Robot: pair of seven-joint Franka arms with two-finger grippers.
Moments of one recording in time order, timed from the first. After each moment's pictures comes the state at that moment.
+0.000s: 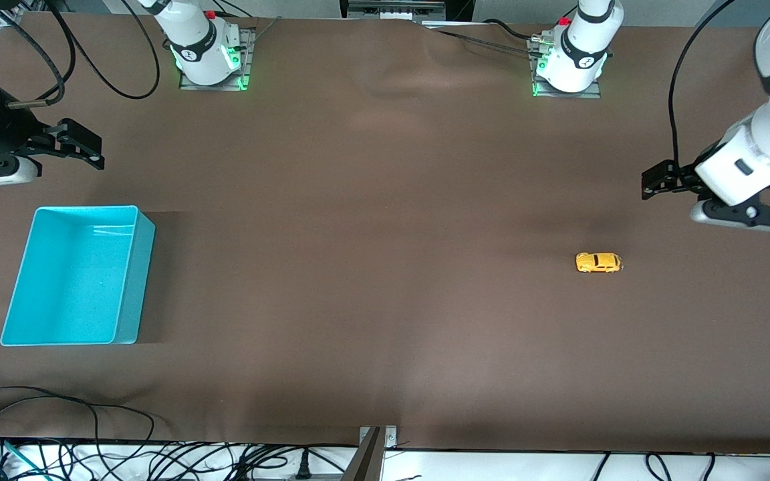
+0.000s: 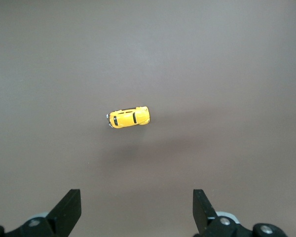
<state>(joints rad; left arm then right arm) -0.04 0.15 -0.02 -1.61 0.01 1.63 0.13 -0.13 0.11 0.26 -1.43 -0.04 1.50 -0.02</state>
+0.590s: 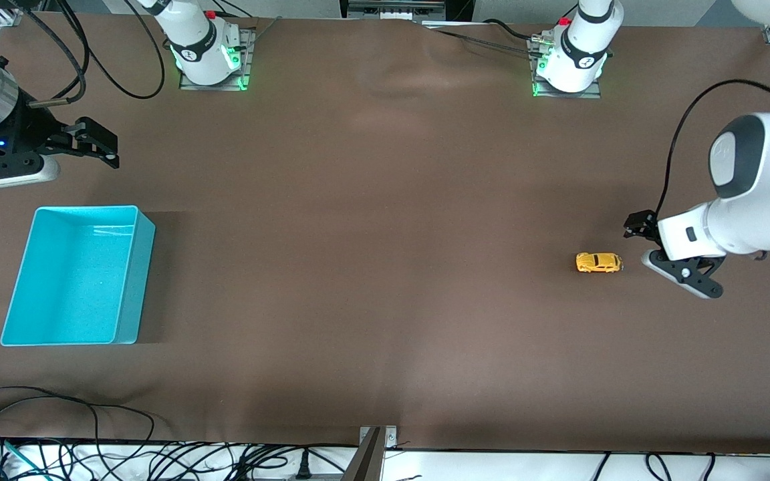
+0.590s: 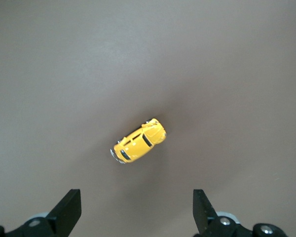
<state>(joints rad) 0.02 0.40 -0.01 -1.61 0.01 1.84 0.70 -0.10 0.11 0.26 -1.43 -0.04 1.50 -0.02</state>
